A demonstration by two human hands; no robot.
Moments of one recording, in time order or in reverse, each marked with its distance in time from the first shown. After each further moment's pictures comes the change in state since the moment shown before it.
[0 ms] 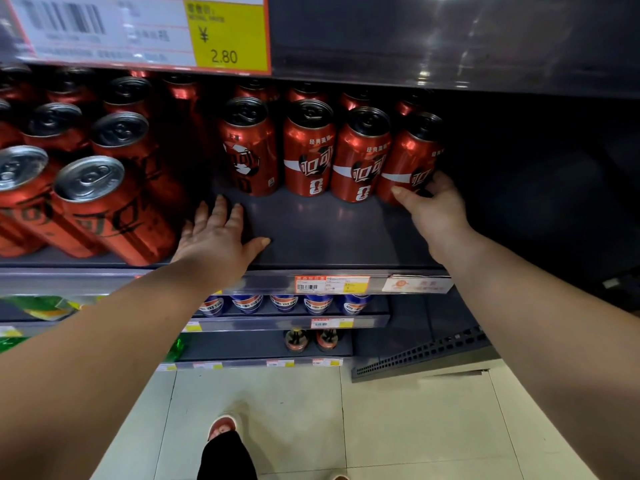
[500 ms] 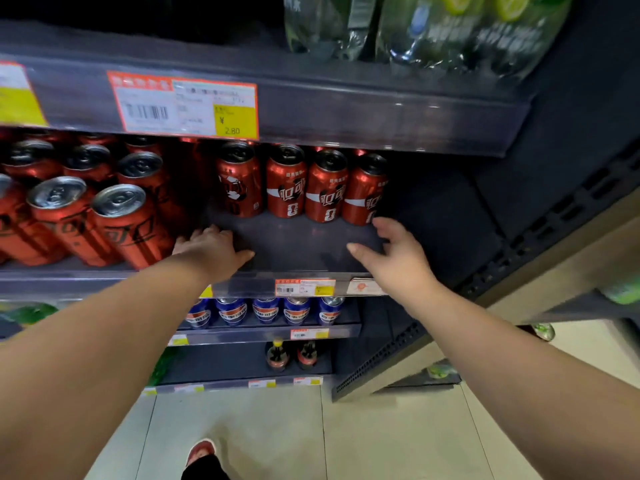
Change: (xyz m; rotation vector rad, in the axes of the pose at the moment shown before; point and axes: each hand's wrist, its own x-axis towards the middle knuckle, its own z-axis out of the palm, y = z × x) left_hand -0.015 0.012 -0.029 0.008 -0.054 -0.032; right_hand -0.093 -0.017 -0.040 -0.293 -0.162 -0.163
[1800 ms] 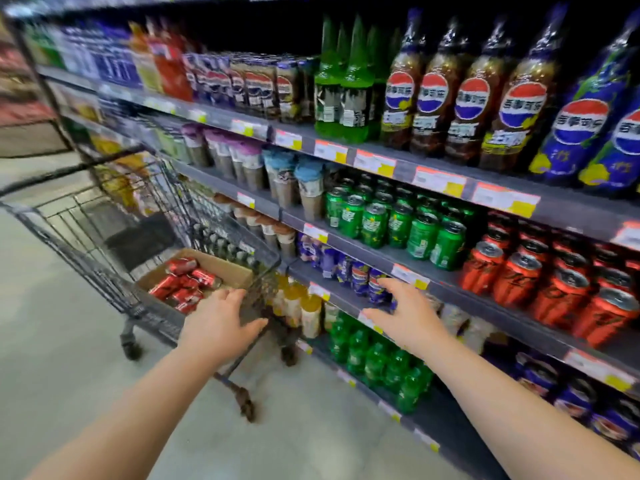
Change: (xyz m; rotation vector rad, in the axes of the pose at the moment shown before) left_hand -0.447 -0.534 -0.051 -0.225 0.379 -0.637; right_hand -0.348 -0.329 0.358 -0.400 -0.633 -0.644
